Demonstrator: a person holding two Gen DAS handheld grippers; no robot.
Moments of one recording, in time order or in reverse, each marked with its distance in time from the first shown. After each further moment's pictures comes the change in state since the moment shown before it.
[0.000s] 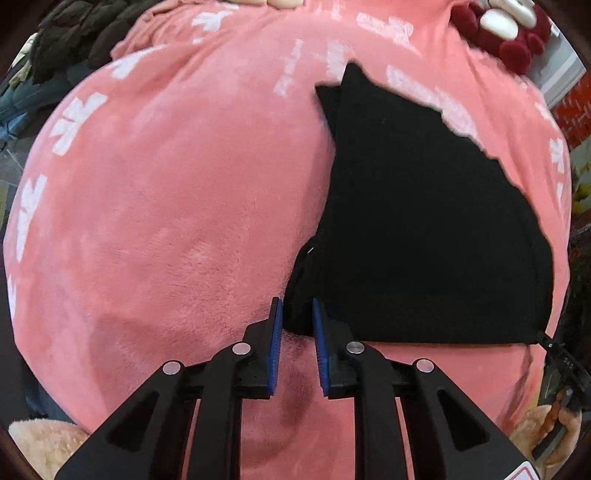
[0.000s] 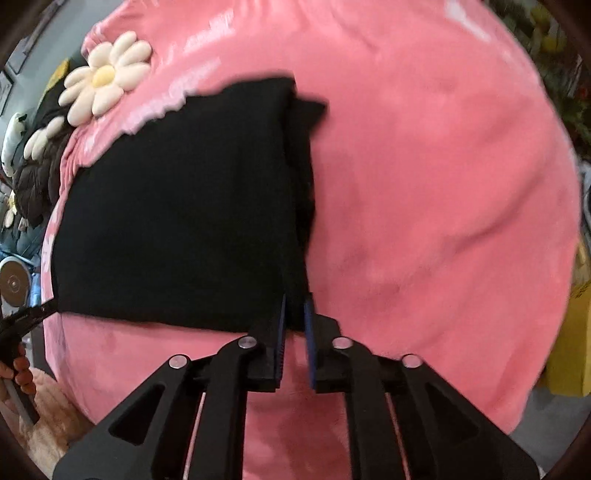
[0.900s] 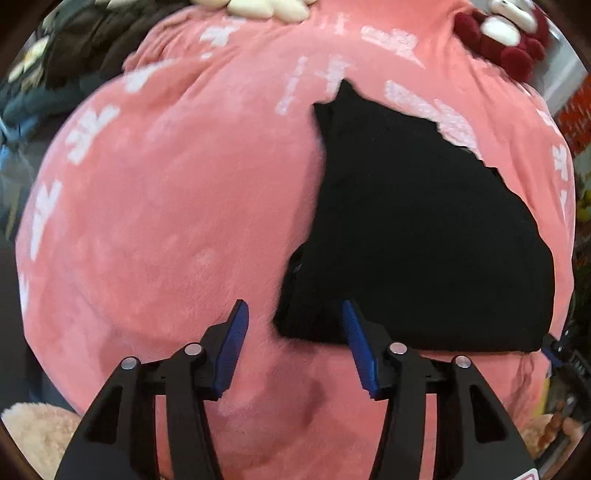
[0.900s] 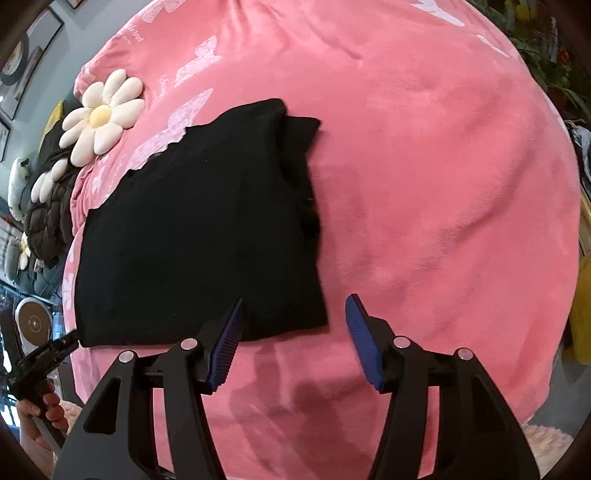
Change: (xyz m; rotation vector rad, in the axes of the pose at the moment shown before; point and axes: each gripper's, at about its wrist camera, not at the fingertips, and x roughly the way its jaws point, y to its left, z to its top) left arm -0.008 -0.018 -0.003 0.030 -0.052 0.058; right arm 0.011 -0.006 0.003 0.111 0.014 0.082
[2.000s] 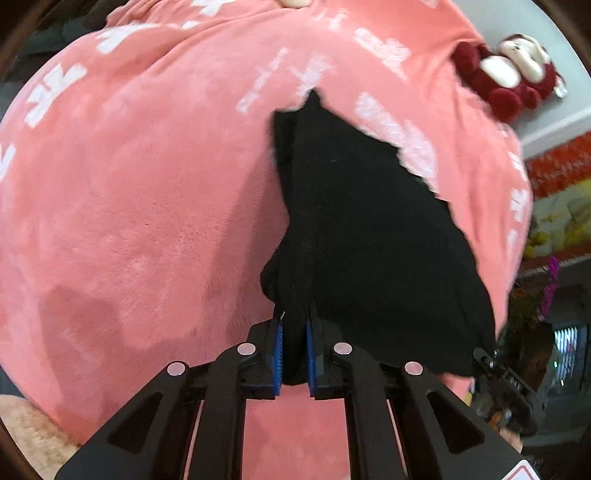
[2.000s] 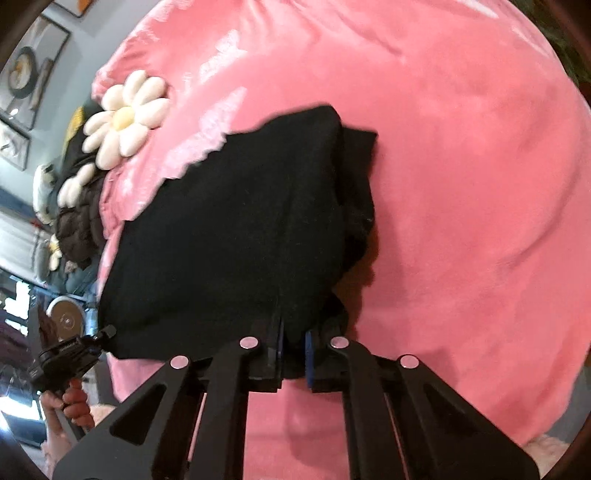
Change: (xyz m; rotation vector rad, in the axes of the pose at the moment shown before) left arm -0.006 0.010 0.031 -0.178 0.097 -0.297; right arm -0.026 0.021 0.025 0.015 0.054 0.154
